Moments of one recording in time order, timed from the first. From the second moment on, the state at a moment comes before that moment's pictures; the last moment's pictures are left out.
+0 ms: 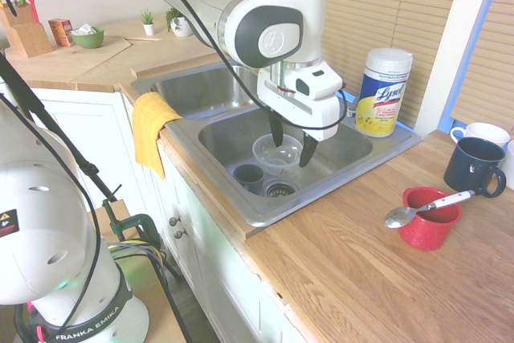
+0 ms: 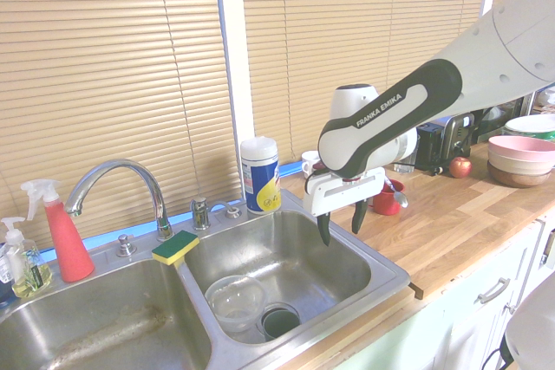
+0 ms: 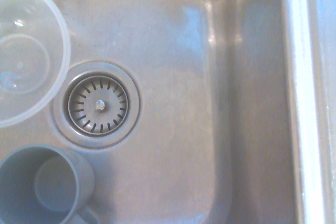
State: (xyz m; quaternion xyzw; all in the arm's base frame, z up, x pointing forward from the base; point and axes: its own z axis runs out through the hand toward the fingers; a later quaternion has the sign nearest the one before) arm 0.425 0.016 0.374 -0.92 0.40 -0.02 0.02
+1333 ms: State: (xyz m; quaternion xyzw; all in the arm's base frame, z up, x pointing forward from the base) arm 0.461 -0.122 0.469 -0.87 0.41 -0.25 0.11
